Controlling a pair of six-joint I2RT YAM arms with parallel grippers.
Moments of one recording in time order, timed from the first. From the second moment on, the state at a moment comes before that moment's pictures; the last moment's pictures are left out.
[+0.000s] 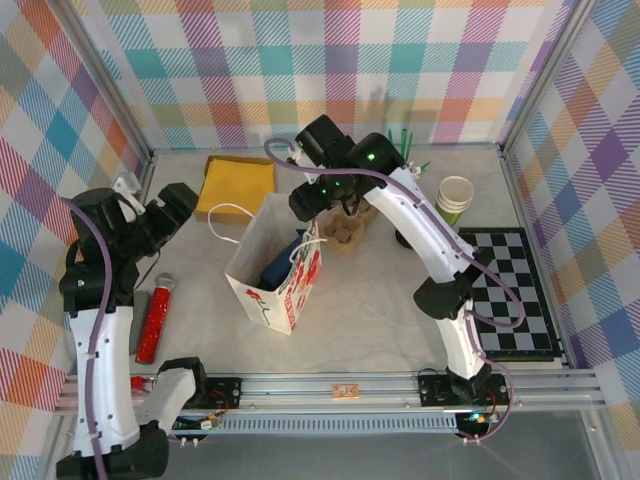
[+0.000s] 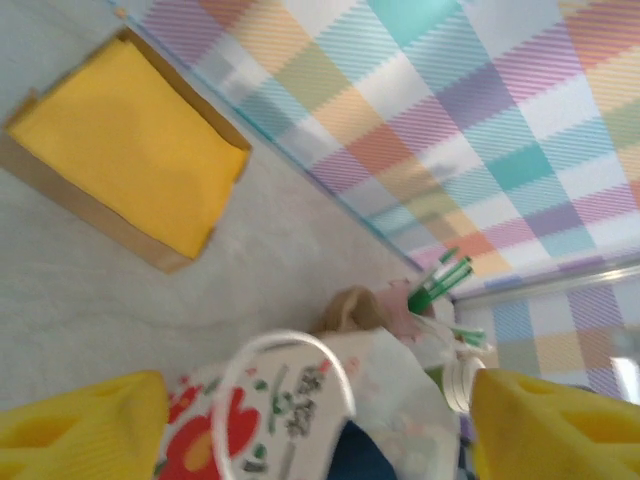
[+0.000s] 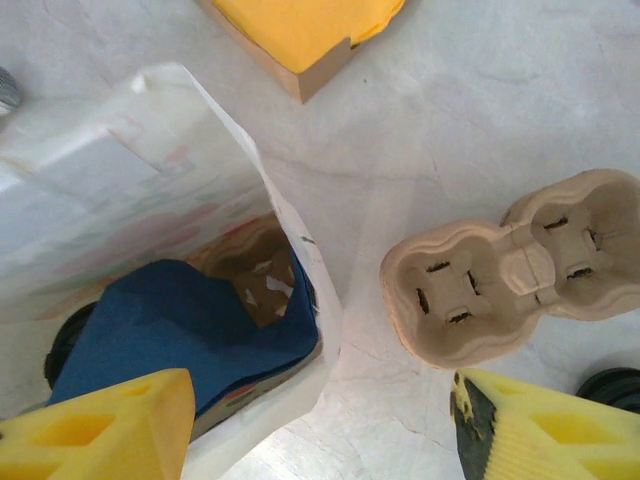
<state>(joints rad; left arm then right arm) 0.18 0.89 1.27 -0.83 0.42 -0.75 0.84 2.06 2.60 -1.52 0.06 0.10</state>
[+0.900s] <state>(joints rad) 0.01 0.87 0.53 -0.56 0.37 -0.95 0.66 1.35 1.67 -1.17 0.07 0.29</state>
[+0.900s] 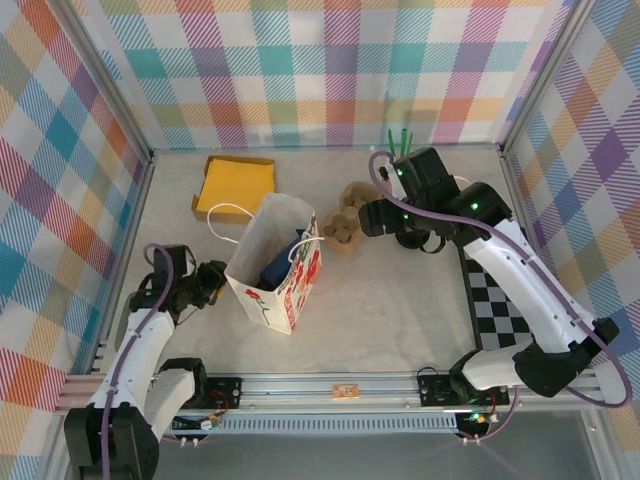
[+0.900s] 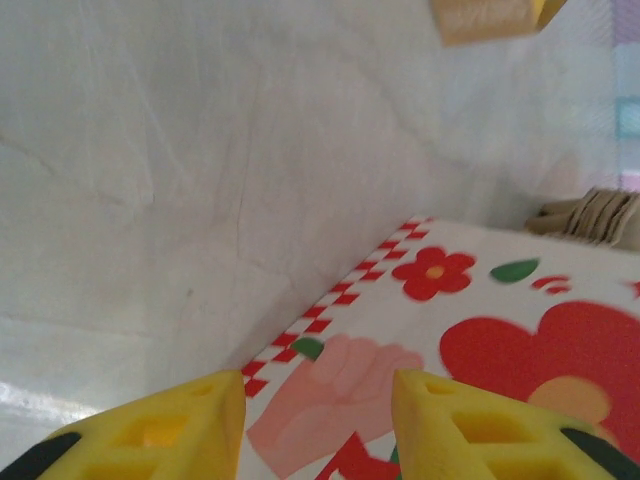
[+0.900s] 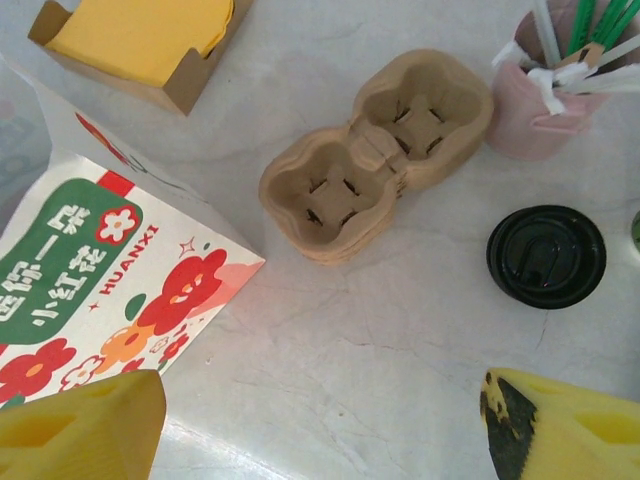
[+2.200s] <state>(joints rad) -0.57 0.91 0.60 -0.53 0.01 -1.12 0.66 1.31 1.65 -1.11 0.04 0.30</state>
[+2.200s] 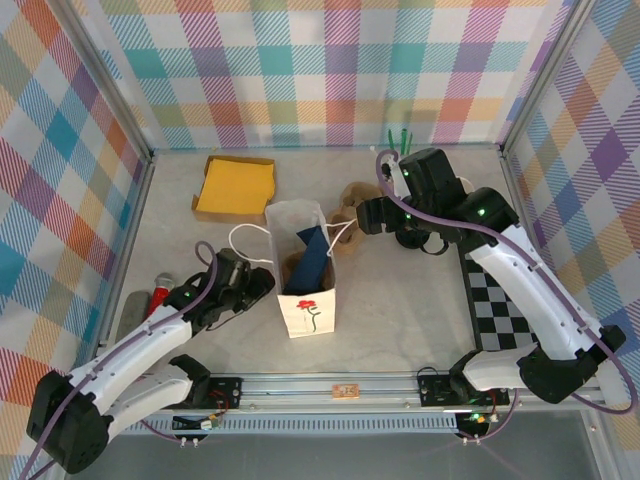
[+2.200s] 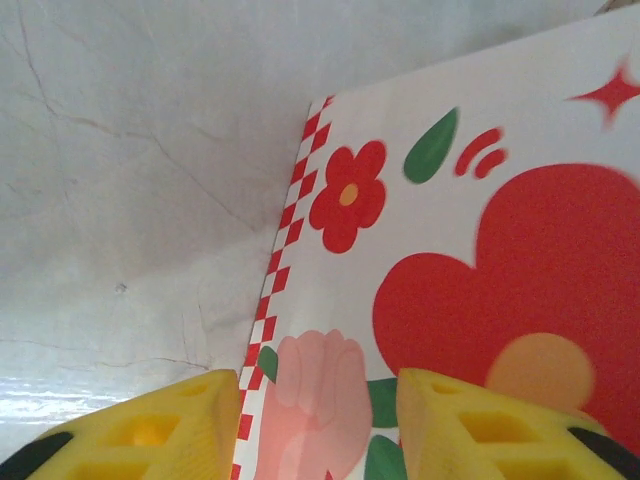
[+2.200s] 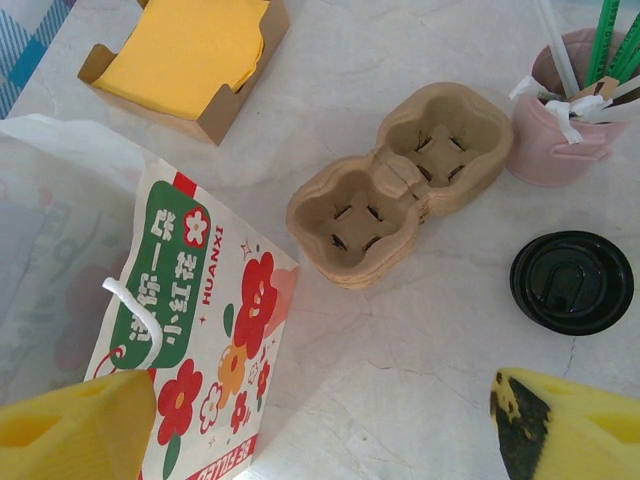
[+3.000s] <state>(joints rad) -0.55 0.71 0.93 -0.94 -0.47 -0.75 0.66 1.12 1.52 -1.08 -0.02 0.17</state>
